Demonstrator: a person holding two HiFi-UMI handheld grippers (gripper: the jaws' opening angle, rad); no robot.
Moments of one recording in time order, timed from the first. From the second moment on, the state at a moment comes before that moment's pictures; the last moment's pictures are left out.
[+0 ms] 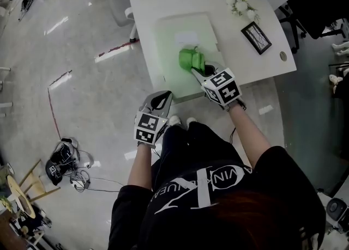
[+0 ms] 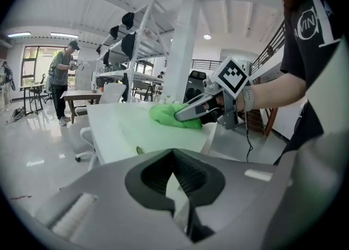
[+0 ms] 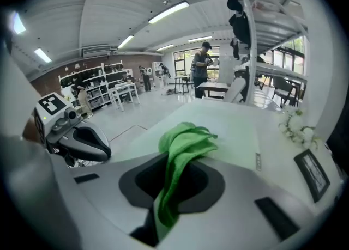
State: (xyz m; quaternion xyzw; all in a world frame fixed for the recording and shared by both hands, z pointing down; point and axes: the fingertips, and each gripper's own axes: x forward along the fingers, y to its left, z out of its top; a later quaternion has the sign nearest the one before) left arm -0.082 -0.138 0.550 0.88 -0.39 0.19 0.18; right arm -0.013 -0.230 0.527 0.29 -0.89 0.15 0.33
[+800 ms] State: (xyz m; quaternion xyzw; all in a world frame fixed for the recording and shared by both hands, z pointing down) left arm -0.087 -0.139 0.548 0.85 -0.45 0.15 0.22; right arm 0.116 -0.244 0.528 0.40 -0.84 0.17 0.32
